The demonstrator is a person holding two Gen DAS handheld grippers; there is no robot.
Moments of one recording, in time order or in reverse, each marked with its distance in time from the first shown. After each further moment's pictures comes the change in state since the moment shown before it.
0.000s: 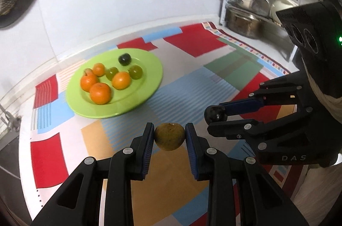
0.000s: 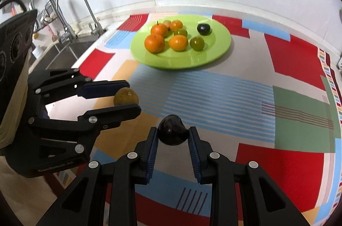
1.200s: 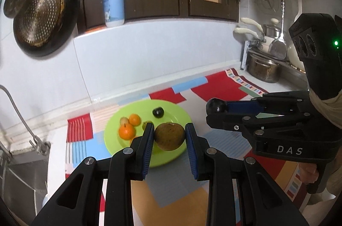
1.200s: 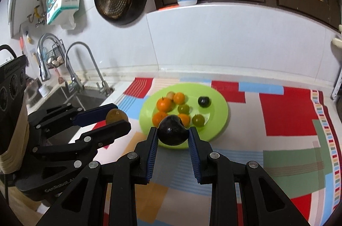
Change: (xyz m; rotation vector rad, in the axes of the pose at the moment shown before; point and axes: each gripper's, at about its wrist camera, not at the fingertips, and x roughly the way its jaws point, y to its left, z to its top) left arm -0.049 0.027 0.055 -0.046 -0.242 0.142; right arm -0.048 0.003 0.066 0.027 -0.316 0.006
